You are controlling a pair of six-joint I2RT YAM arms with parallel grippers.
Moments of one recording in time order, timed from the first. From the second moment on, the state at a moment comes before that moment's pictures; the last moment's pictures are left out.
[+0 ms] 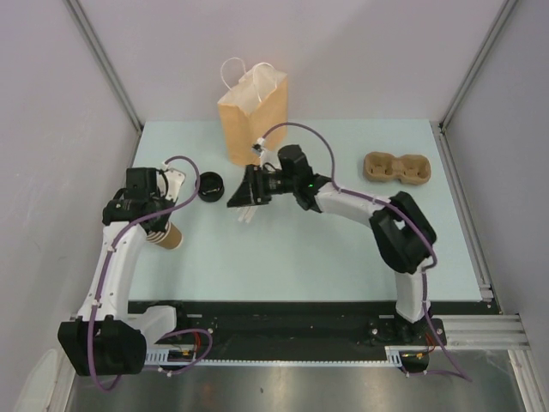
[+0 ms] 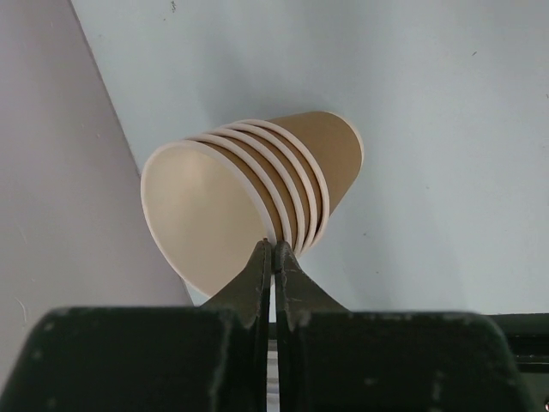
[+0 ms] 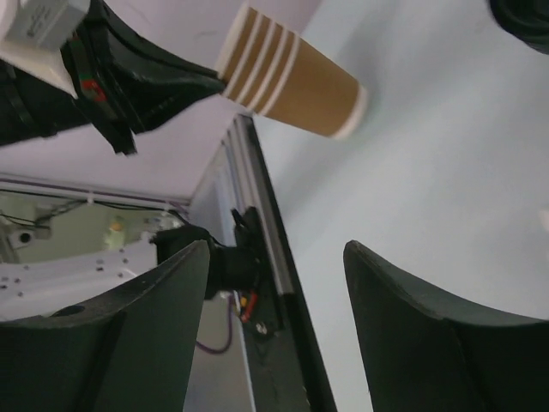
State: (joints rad) left arm 0.04 1.07 1.03 -0.93 -0.13 0.44; right arm 0.72 1.91 1.38 0.21 -0.76 0.72
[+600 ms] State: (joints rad) left arm 0.03 1.04 1.01 -0.93 -0.10 0.42; right arm 0.91 2.37 1.85 0.35 -0.69 1.11
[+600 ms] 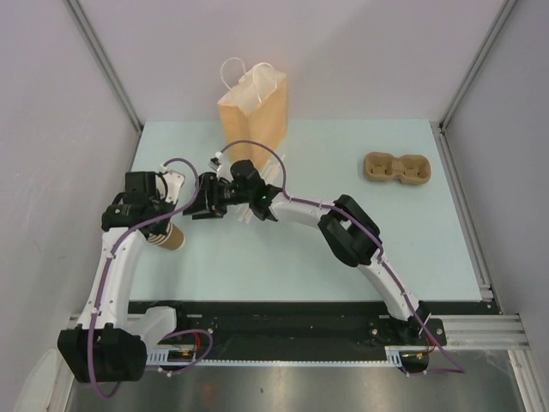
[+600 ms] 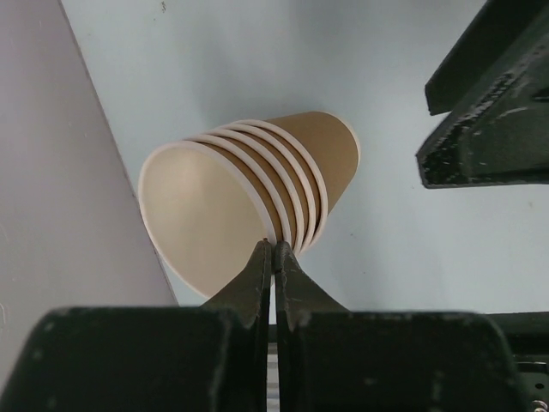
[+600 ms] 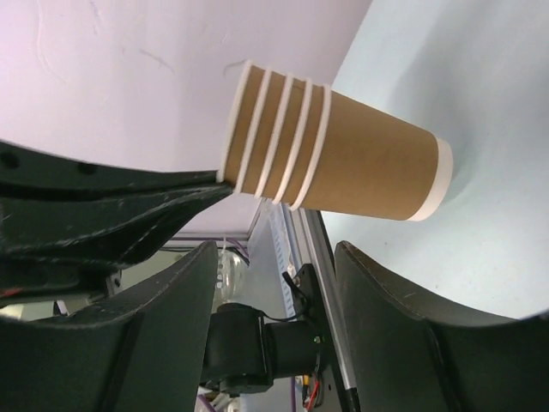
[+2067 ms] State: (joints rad) left arm -0.02 1.01 0.96 -0.94 -0.07 0.39; right arm 0.97 2.53 1.99 0.40 -0.63 1.24
